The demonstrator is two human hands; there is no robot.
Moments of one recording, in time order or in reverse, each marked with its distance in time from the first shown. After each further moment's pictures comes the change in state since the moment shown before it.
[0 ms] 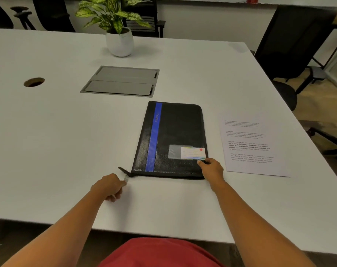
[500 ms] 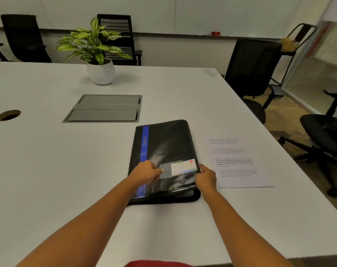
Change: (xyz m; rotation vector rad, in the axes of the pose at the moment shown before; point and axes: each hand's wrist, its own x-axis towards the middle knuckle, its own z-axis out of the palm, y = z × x) left_hand -0.007 0.138 -0.026 -0.058 -0.013 0.599; right_hand -0.016 -0.046 -0.005 0.094 0.154 -0.021
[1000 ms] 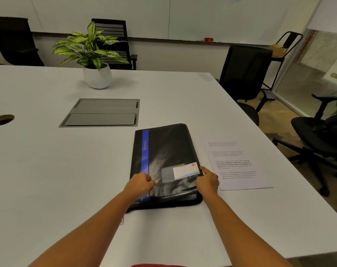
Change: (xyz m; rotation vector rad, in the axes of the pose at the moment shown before) left_hand -0.003 -0.038 0.004 0.053 0.048 0.027; right_hand -0.006 -0.009 0.009 -0.063 0.140 0.046
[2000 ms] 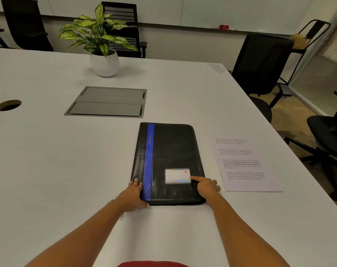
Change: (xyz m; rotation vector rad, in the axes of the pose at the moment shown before) left_hand -0.005 -0.052 0.022 0.346 -0.223 -0.054; right_hand 0.033 0.033 0.025 -0.509 -0.340 -0.043
